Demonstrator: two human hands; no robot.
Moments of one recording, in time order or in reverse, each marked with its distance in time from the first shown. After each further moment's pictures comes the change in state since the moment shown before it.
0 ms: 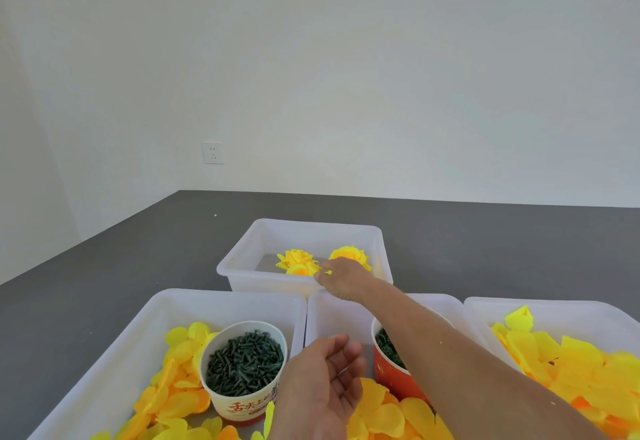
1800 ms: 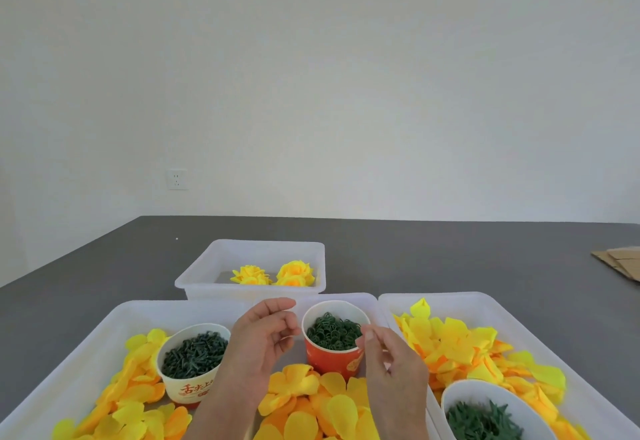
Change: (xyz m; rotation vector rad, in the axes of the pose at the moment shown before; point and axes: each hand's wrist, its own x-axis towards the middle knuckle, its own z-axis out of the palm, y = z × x) left_hand -0.017 -0.012 0.004 0.265 -0.292 0.510; right_hand -0.240 0.070 0.018 0.664 0.967 -0.040
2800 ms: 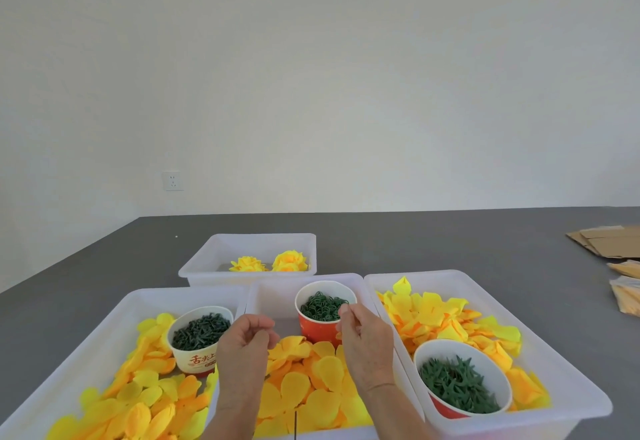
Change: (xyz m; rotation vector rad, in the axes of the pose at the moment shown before) left_hand -0.043 -0.035 -0.006 0.333 0.363 0.289; right_hand -0.006 0.004 0.001 -0.115 -0.112 0.024
